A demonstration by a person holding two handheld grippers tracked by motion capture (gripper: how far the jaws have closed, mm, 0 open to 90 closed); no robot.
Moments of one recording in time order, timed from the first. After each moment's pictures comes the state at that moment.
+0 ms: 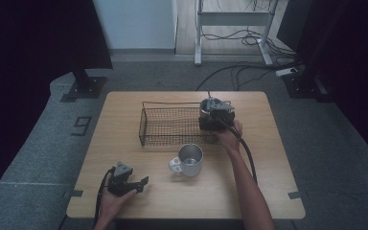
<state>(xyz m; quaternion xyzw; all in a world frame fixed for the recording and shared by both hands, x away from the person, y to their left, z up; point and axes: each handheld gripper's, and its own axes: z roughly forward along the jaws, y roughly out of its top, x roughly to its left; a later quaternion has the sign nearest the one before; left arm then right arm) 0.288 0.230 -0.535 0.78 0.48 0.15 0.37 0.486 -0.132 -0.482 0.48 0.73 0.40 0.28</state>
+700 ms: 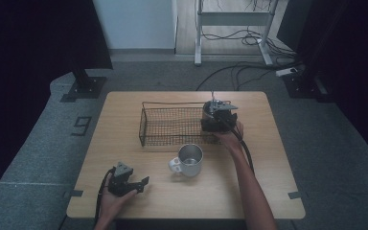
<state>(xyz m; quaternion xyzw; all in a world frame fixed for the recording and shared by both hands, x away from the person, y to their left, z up) 0.287 0.228 -0.534 0.78 0.48 0.15 0.37 0.482 -0.143 -0.479 0.48 0.74 0.40 0.25</state>
